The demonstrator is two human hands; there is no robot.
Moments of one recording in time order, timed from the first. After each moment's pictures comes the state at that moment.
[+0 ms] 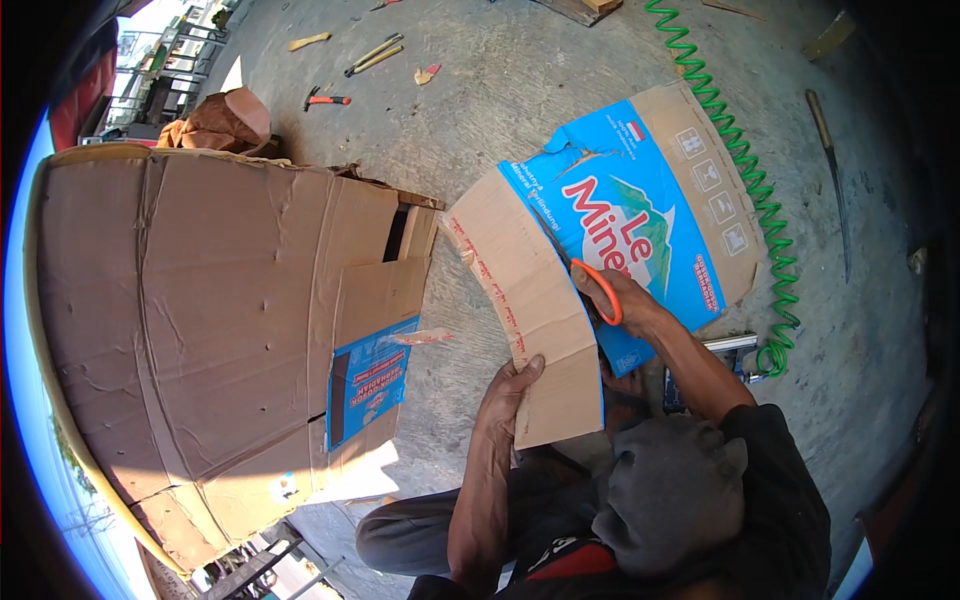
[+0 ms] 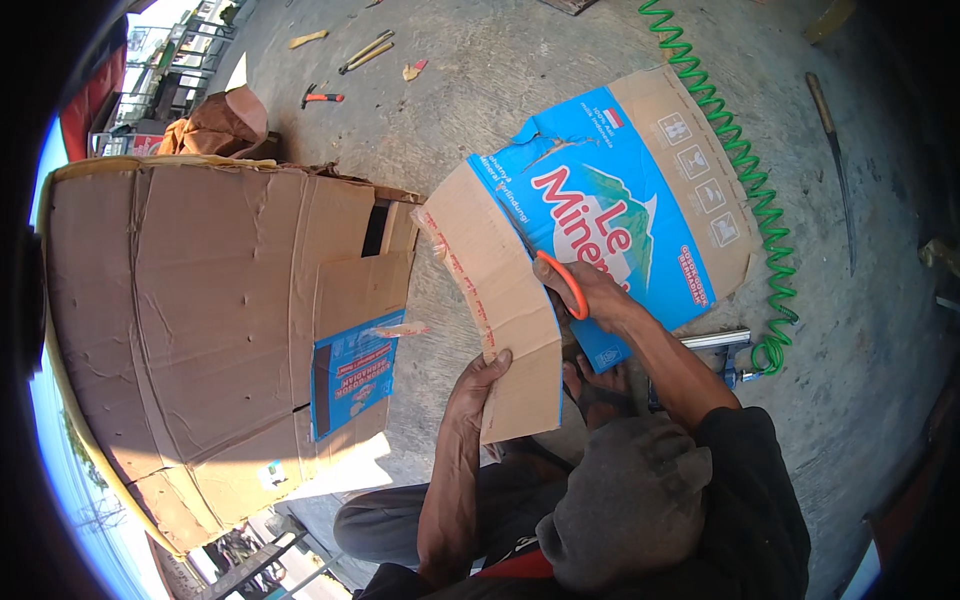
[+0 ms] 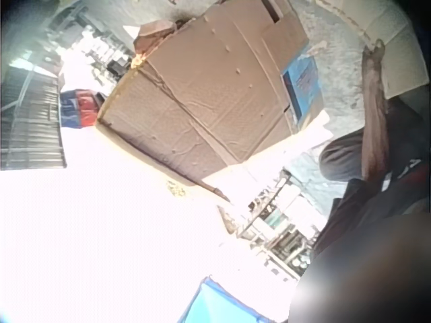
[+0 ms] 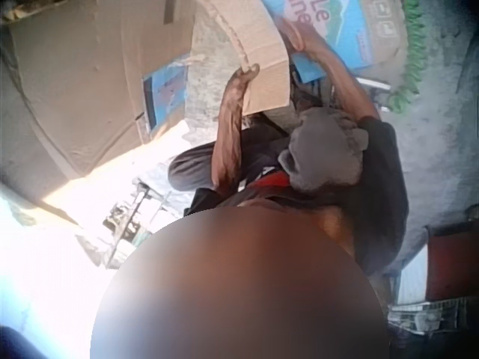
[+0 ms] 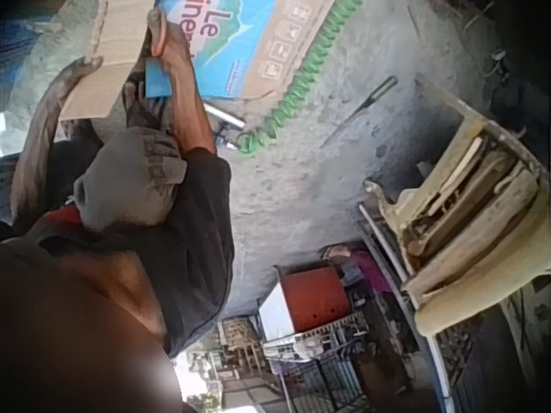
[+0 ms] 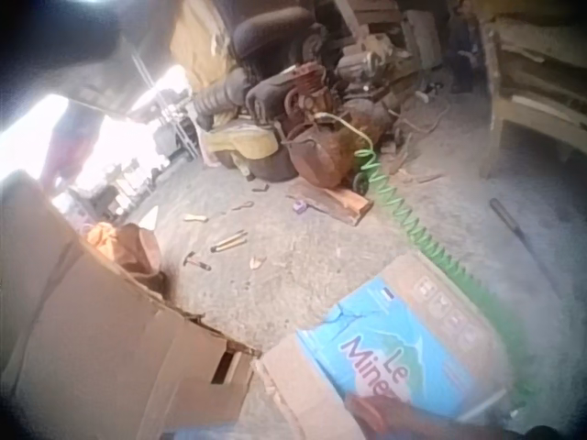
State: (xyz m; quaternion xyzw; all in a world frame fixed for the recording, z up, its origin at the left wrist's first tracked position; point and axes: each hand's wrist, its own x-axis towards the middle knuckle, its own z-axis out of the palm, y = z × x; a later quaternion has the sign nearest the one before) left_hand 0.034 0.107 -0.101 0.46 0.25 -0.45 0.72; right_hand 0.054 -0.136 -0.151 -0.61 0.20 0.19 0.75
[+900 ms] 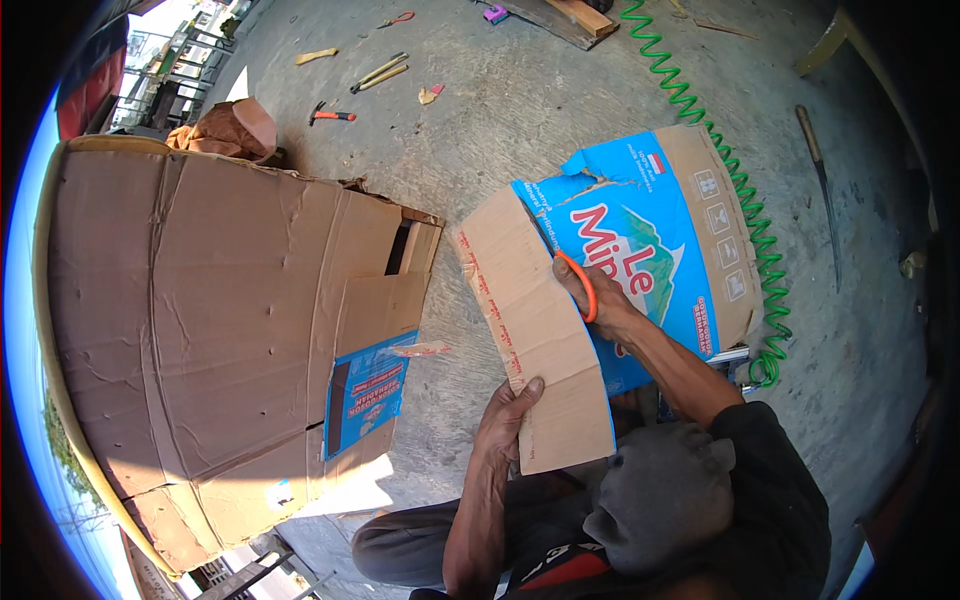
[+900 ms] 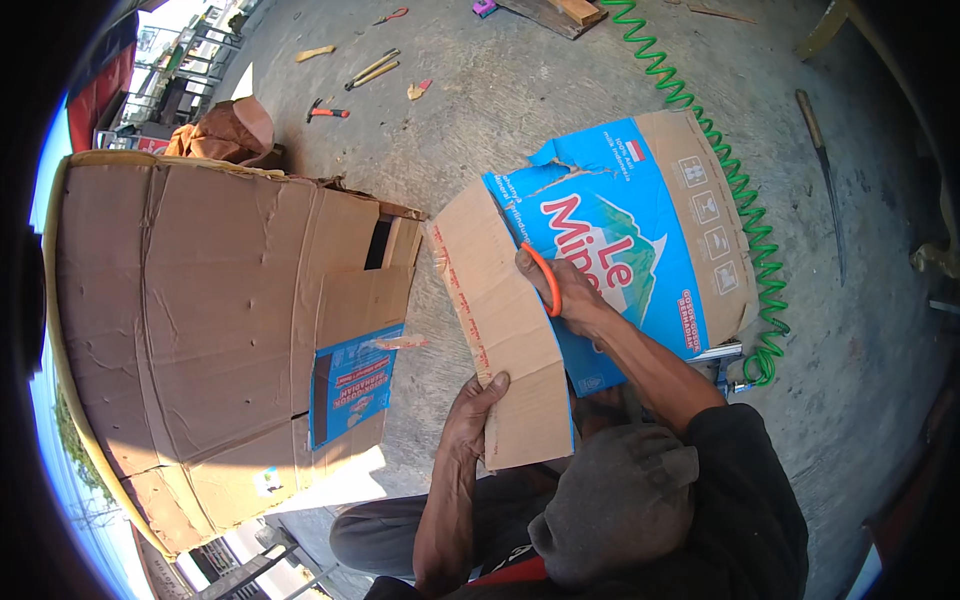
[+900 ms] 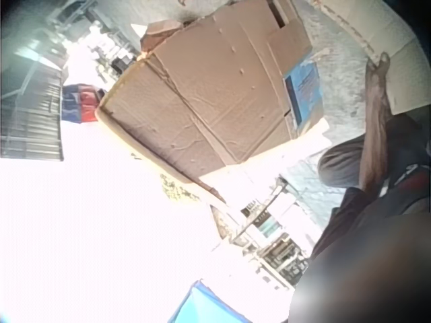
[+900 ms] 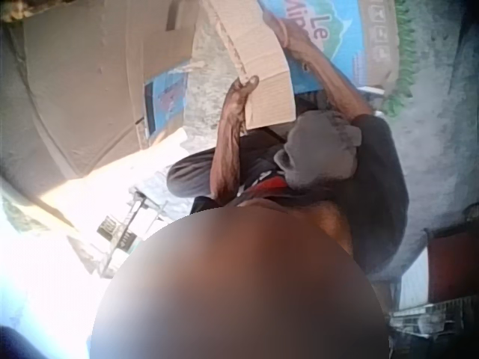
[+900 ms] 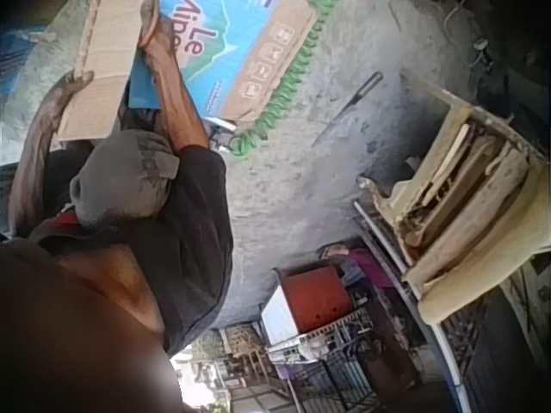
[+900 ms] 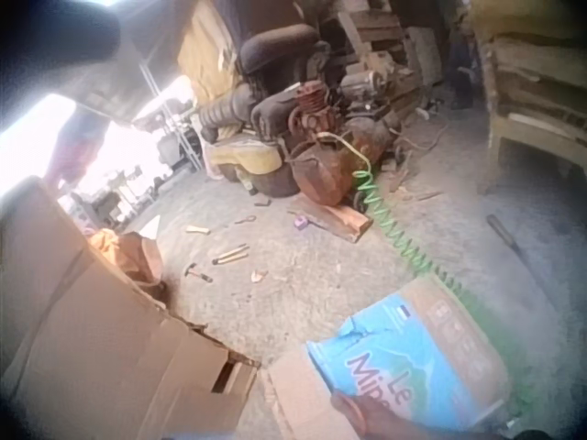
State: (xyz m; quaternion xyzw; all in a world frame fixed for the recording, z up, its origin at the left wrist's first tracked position) left_hand 0.019 0.104 -0.071 0.50 0.22 -0.43 0.72; right_hand 0.086 -0.128 -0.113 -0.55 0.21 0.19 0.79
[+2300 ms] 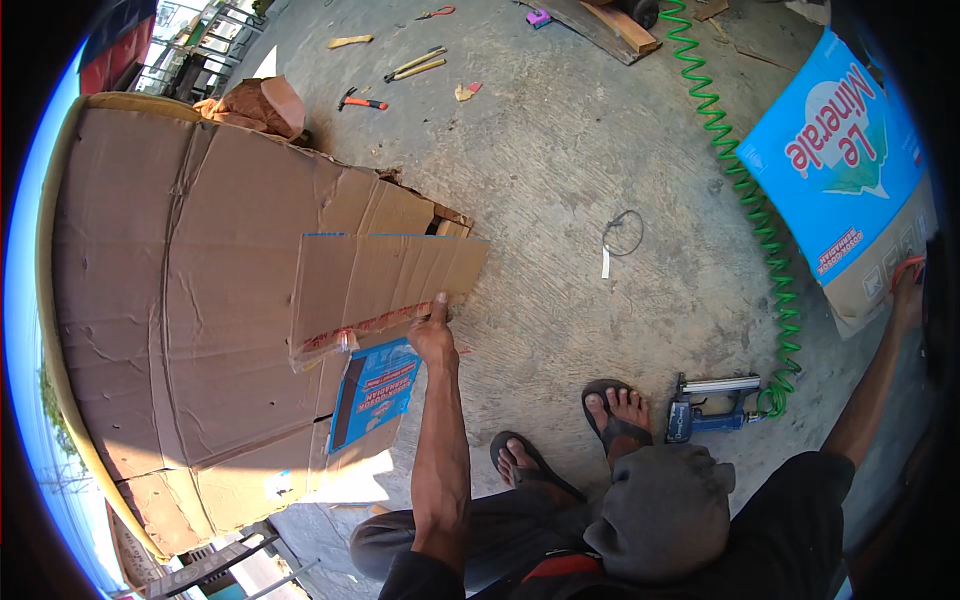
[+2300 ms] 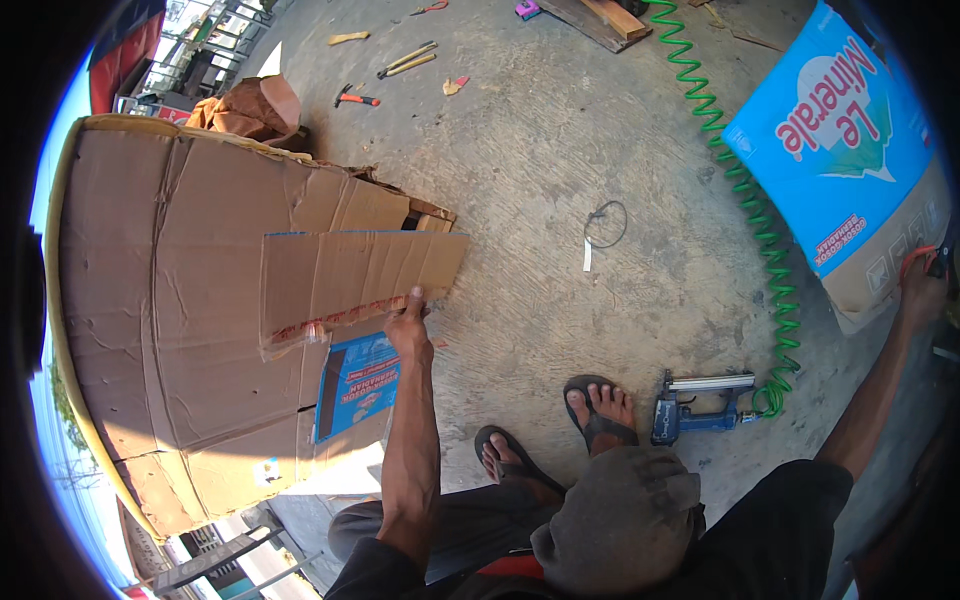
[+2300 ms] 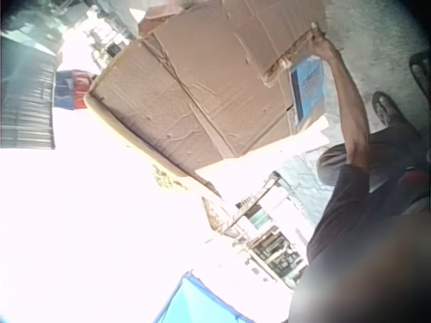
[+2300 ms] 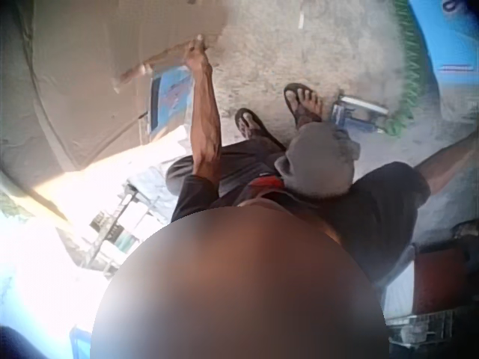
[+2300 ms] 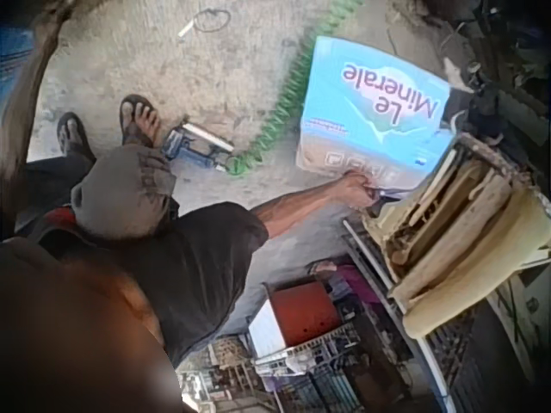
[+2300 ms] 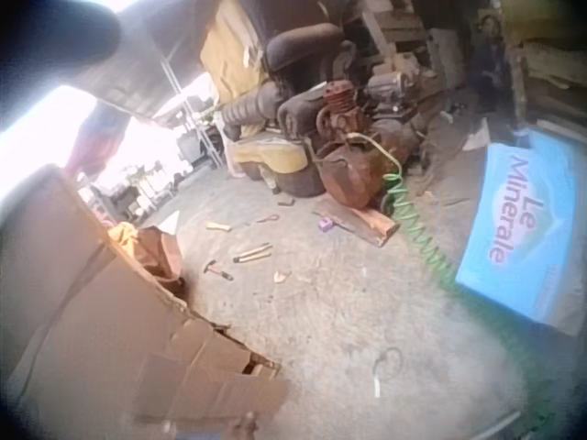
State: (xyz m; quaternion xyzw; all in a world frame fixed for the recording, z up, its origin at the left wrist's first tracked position) left_hand 0.186 0.169 -0.159 0.75 0.19 0.04 0.62; right_hand -0.153 -0.650 -0.056 -0.76 0.54 -0.33 -0.14
